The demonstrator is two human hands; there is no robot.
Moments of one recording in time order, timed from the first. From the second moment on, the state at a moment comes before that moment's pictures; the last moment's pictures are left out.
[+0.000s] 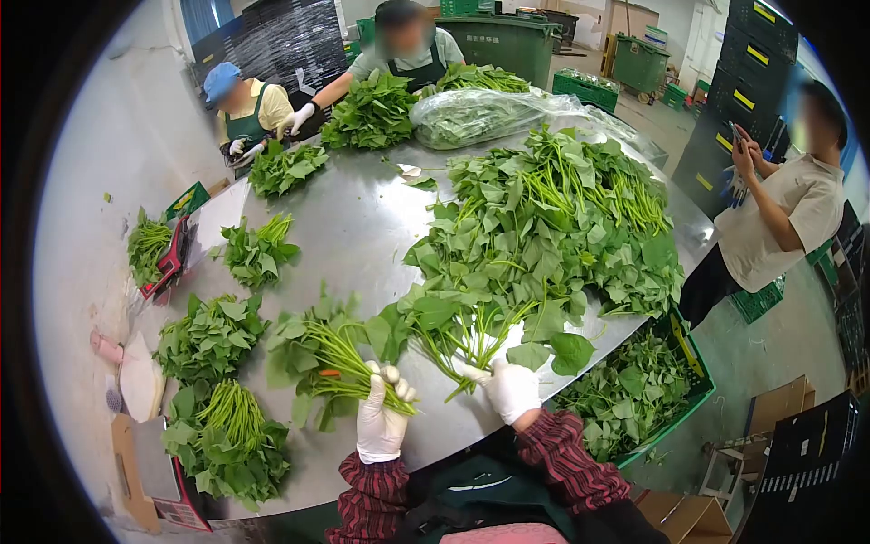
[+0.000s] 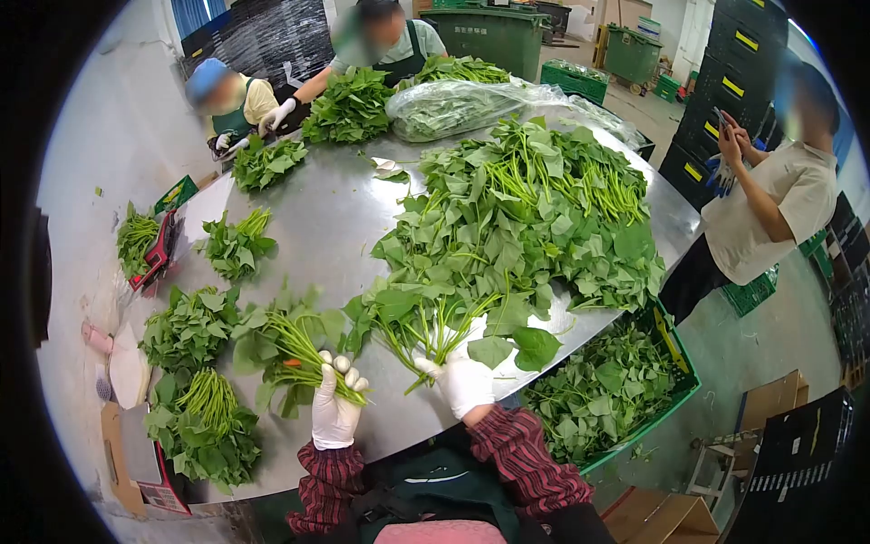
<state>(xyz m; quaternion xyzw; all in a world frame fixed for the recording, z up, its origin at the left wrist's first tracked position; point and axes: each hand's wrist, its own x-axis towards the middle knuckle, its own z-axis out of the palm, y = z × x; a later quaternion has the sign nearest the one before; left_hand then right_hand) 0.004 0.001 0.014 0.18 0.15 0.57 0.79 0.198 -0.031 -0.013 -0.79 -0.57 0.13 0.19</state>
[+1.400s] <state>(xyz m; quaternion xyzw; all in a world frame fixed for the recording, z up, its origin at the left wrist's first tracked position) 0.010 -0.005 0.007 0.25 0.20 0.58 0.75 0.226 -0.017 -0.037 -0.79 -0.51 0.17 0.29</state>
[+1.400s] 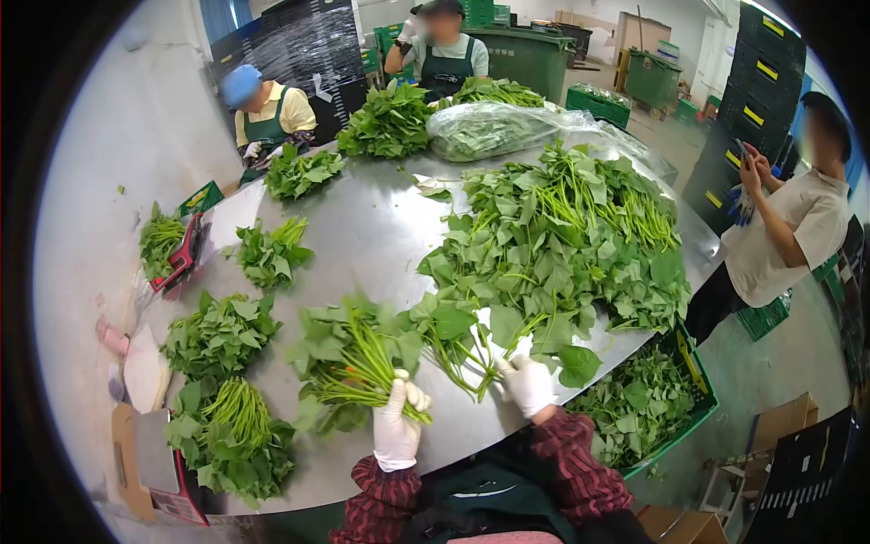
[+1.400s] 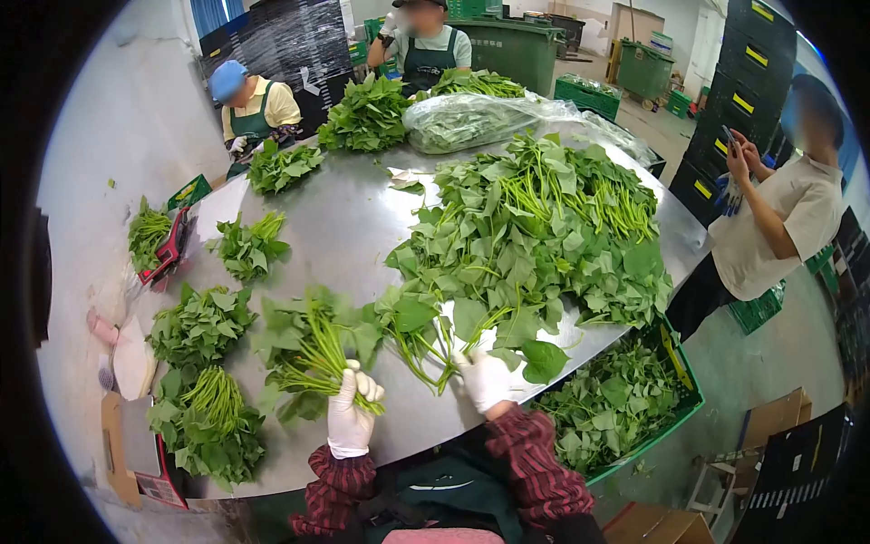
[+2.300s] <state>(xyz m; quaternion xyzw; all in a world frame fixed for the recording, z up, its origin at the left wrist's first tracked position) 0.013 -0.006 0.002 0.18 0.25 0.57 0.76 0.208 -0.062 0.030 -0.61 -0.28 0.34 0.66</state>
